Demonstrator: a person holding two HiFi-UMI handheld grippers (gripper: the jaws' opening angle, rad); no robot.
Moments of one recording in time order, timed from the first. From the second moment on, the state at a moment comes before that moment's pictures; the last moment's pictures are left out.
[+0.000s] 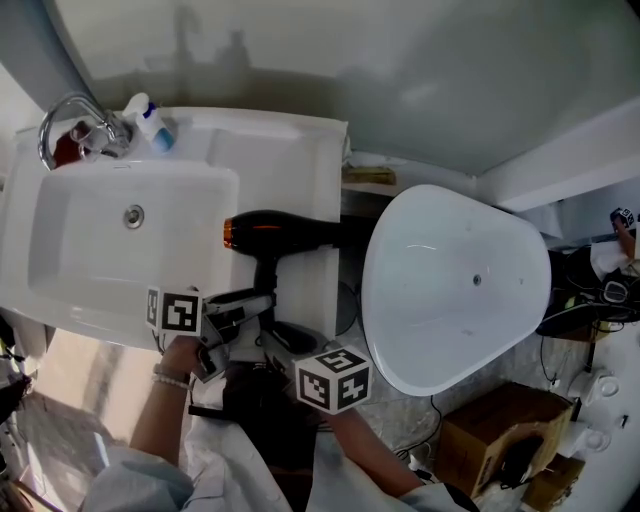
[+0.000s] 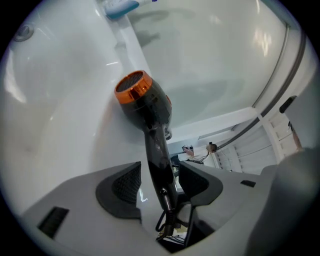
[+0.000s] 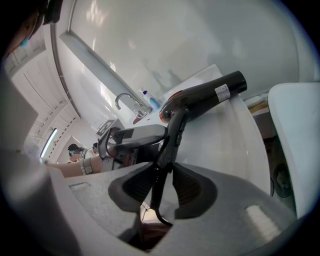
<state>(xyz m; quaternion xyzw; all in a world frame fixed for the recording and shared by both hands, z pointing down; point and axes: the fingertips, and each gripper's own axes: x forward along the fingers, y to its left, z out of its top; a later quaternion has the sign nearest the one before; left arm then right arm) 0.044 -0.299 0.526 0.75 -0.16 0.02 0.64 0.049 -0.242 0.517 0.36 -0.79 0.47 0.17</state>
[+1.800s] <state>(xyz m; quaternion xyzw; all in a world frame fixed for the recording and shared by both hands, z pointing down) 0.010 -0.288 0.436 0.81 -0.26 -0.06 0.52 0.086 -0.253 0.475 0.38 -0.82 0.40 0.15</state>
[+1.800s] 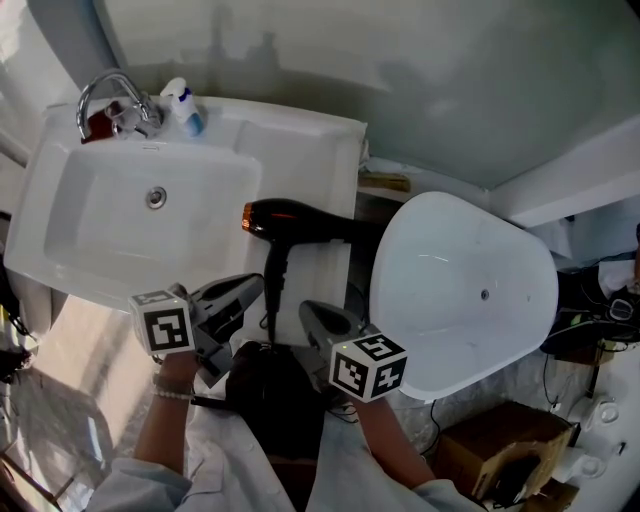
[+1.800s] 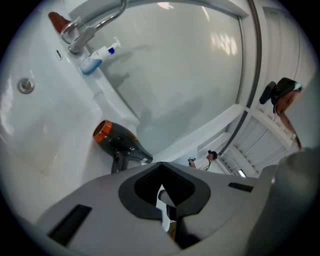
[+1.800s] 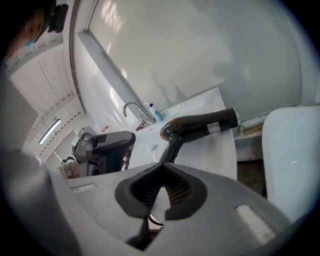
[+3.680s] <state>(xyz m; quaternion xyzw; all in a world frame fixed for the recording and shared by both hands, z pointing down) -0.032 -0.094 0.319 0.89 -0.30 -0.06 0.33 0.082 -0.102 0.343 0.50 -0.84 0.20 0.05</state>
